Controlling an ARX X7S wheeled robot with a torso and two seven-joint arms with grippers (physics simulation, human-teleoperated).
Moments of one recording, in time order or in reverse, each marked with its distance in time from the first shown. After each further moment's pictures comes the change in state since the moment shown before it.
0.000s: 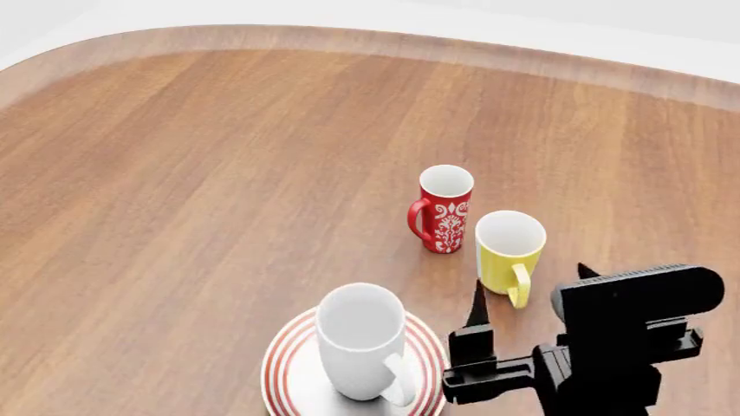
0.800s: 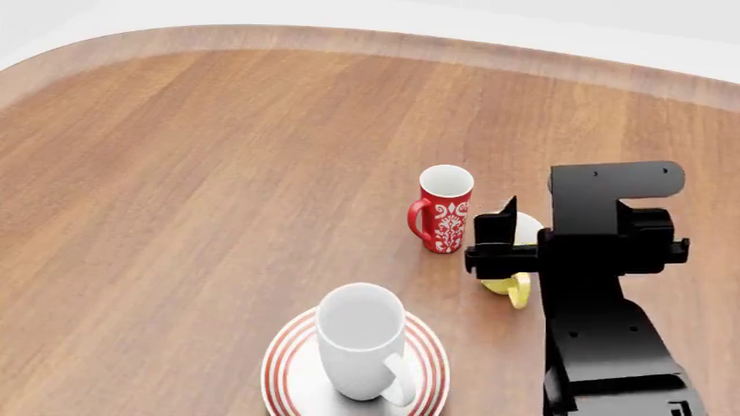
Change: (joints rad) left arm -0.005 -0.017 0.033 0.014 0.019 -0.002 0.002; right arm 0.479 -0.191 -0.134 0.854 -0.216 -0.255 0.028
